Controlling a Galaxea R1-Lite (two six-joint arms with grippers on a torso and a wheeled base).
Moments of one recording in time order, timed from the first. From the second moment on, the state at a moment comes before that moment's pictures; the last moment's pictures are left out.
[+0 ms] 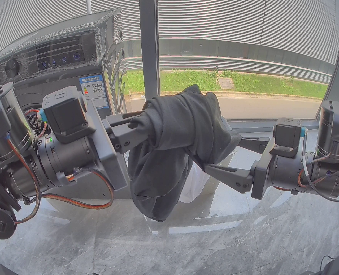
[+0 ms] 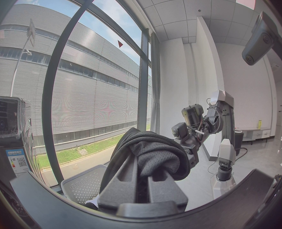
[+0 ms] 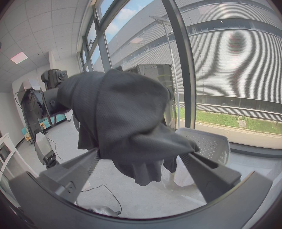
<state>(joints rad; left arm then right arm) -0.66 1.46 -0.71 -0.91 -0.41 0.08 0.73 1.47 -0.73 -0.54 0.12 0.04</state>
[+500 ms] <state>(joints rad) -0.66 1.41 -0.68 -0.91 -0.41 0.03 0.59 1.45 -0.67 -0.56 0.12 -0.01</state>
